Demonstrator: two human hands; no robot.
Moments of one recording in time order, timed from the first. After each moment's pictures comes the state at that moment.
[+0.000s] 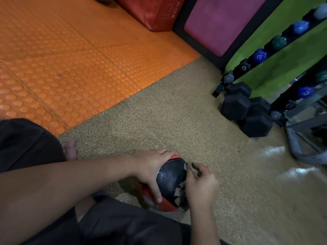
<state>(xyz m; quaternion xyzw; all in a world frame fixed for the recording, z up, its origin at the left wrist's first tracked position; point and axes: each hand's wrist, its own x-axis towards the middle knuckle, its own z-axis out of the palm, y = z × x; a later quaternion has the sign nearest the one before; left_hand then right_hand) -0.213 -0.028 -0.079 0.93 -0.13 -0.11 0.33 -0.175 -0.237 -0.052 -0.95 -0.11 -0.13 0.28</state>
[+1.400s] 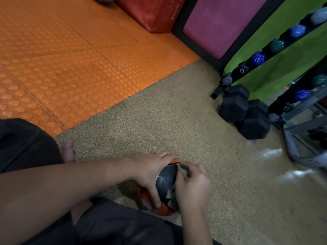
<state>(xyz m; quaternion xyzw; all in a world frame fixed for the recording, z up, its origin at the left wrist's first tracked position) -0.209 -0.035 -0.088 0.93 -0.14 -0.09 0.32 -0.192 -0.220 -0.045 -0.94 -0.17 -0.15 0.25</state>
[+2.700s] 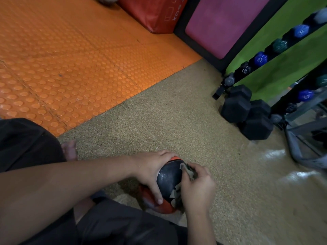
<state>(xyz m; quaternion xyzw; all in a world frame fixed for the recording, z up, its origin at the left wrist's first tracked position) -0.210 -0.027 -0.085 0.92 -0.13 -0.10 0.36 -0.183 -0.229 -0.051 -0.93 -0.16 -0.15 0.29</state>
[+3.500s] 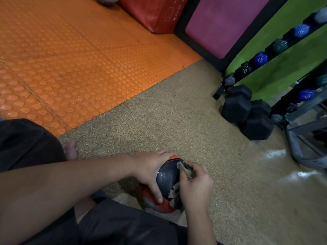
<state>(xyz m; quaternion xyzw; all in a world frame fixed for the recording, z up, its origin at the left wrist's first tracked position) -0.207 -0.023 -0.092 0.91 -0.13 -0.09 0.38 -0.183 -0.224 -0.050 -0.92 -0.18 -0.14 0.33</state>
